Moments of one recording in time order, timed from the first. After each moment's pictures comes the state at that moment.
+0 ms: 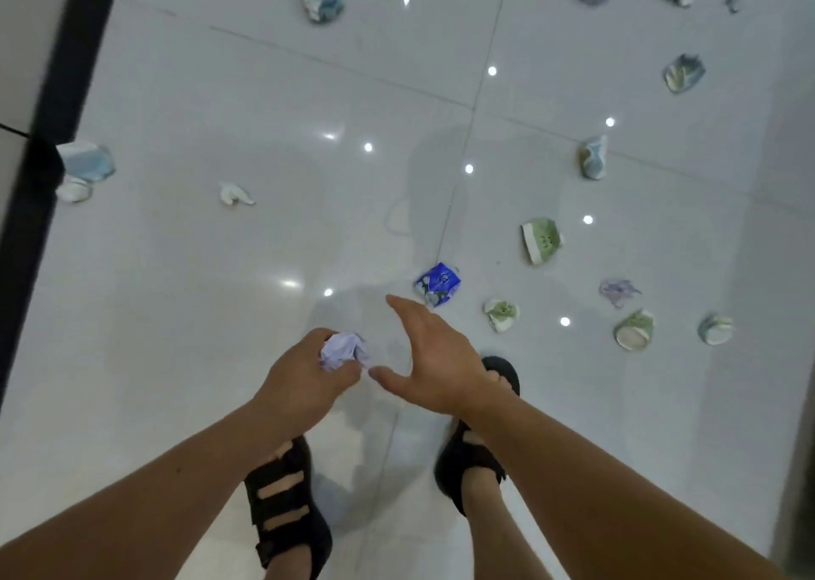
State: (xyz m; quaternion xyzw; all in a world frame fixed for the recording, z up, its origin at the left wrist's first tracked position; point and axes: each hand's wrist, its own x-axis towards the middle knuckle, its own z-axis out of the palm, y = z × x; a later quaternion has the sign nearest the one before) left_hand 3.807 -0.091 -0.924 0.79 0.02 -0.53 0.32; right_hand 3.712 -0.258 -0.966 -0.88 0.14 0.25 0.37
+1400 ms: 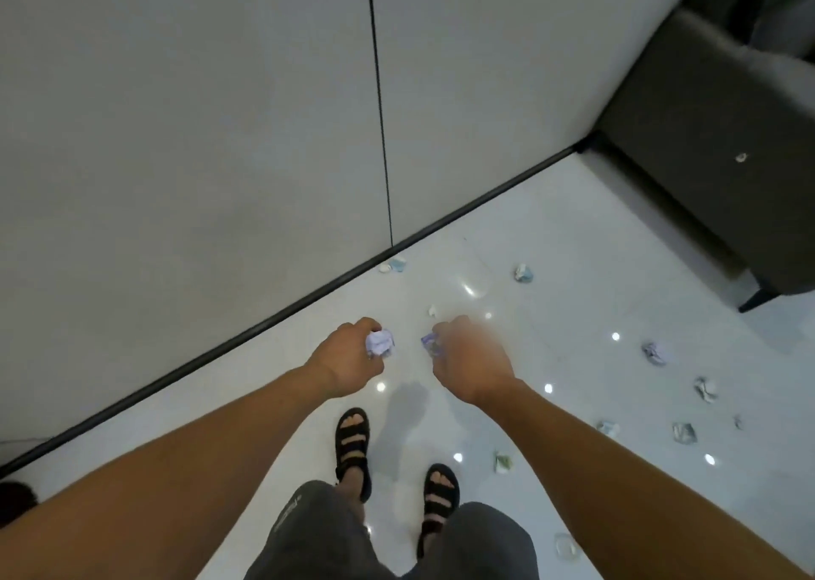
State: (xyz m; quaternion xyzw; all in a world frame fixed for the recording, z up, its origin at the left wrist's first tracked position) left_hand 3.789 0.038 -0.449 0.90 0.11 -0.27 0.33; right_hand 3.826 -0.161 -0.473 -0.94 -0.18 0.25 0.11
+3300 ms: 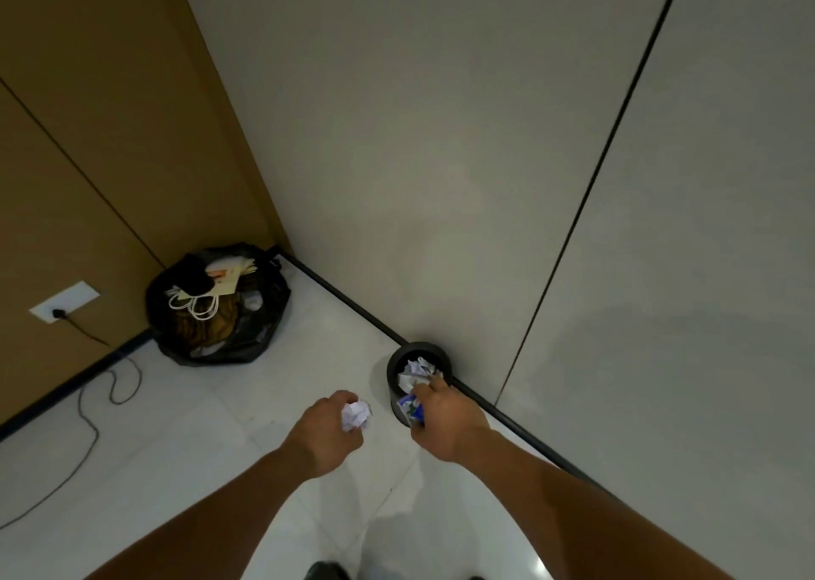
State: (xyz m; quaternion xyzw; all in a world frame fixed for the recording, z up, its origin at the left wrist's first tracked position) left_hand 3.015 0.617 -0.332 0.63 0.67 0.06 0.39; right_hand 3.220 0.631 -0.362 -0.61 -0.75 0.26 -0.03
